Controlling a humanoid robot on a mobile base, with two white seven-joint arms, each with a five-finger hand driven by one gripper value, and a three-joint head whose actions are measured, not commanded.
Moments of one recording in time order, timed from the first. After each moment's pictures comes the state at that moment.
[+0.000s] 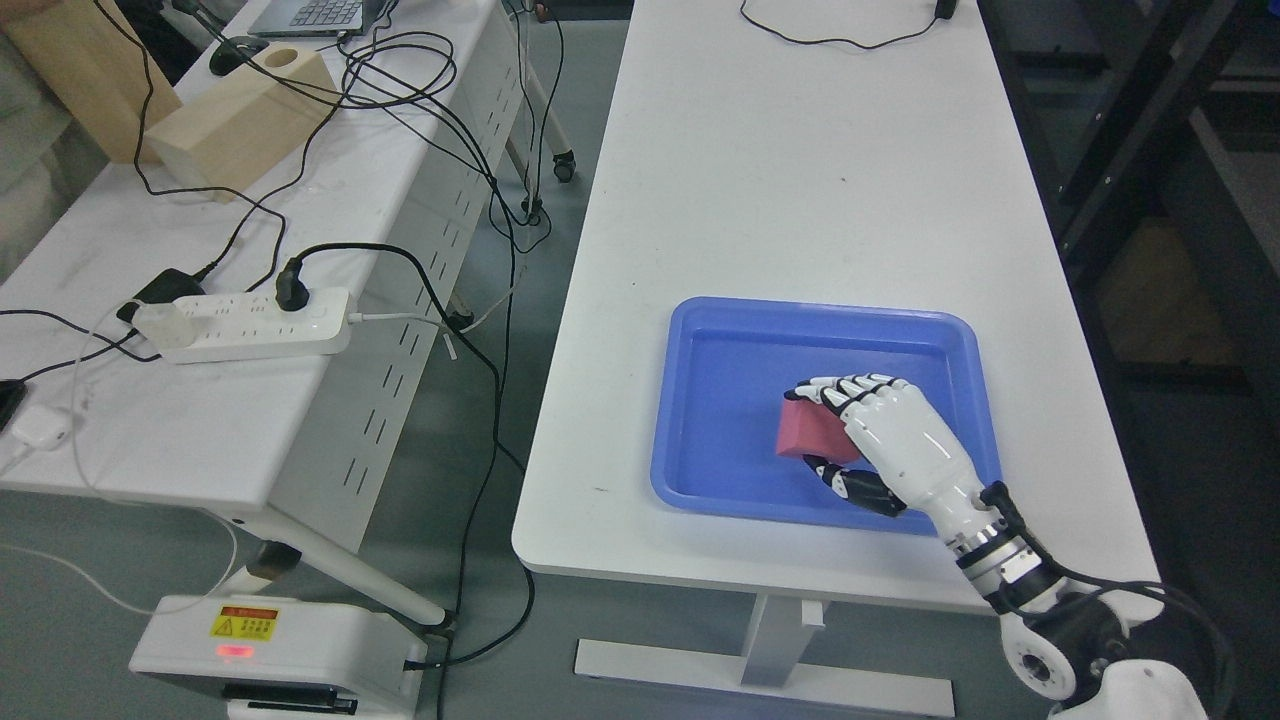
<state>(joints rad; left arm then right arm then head) 0.00 0.00 -0.13 0.00 0.13 -0.12 -0.17 0.06 -0.17 0.12 -1.62 1.13 -0.54 -0.10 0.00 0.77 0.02</state>
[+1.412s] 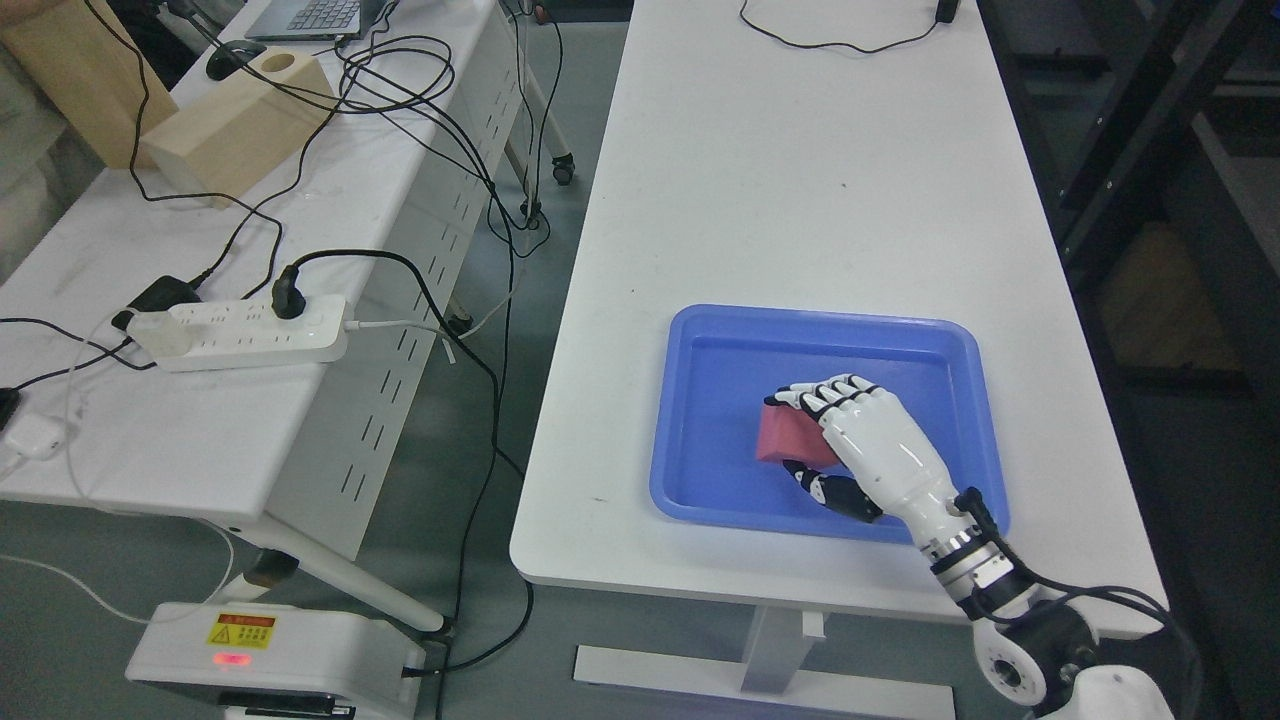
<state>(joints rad) 0.00 0.00 -0.13 0.00 0.13 -0.12 -0.17 0.07 -0.14 0.15 -1.62 1.13 -0.49 -0.09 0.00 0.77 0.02</state>
